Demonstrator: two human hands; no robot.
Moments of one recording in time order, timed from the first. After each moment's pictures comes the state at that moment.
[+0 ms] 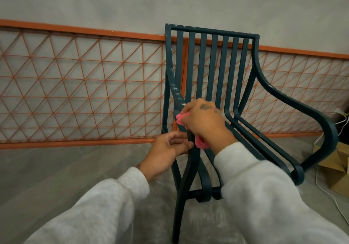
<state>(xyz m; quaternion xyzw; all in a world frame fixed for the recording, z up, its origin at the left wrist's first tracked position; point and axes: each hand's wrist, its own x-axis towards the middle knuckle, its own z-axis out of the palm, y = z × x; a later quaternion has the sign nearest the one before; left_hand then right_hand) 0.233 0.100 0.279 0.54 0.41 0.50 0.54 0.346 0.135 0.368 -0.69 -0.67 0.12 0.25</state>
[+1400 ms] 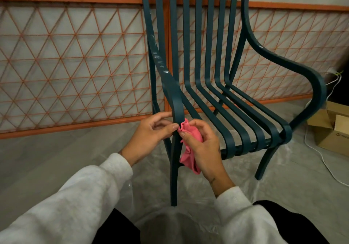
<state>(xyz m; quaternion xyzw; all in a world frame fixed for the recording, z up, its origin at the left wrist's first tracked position) 0.235 0.087 0.247 0.60 0.41 0.46 0.51 0.397 0.054 0.219 -0.44 -0.52 0.41 0.60</state>
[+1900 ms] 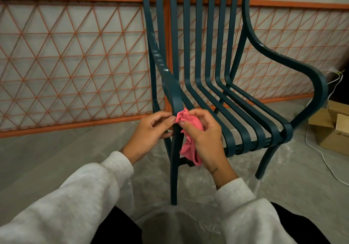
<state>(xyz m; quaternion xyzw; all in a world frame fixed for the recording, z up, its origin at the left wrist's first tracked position) 0.236 0.086 0.244 0.60 0.41 0.47 0.50 0.397 0.060 0.237 -0.43 -0.51 0.42 0.62</state>
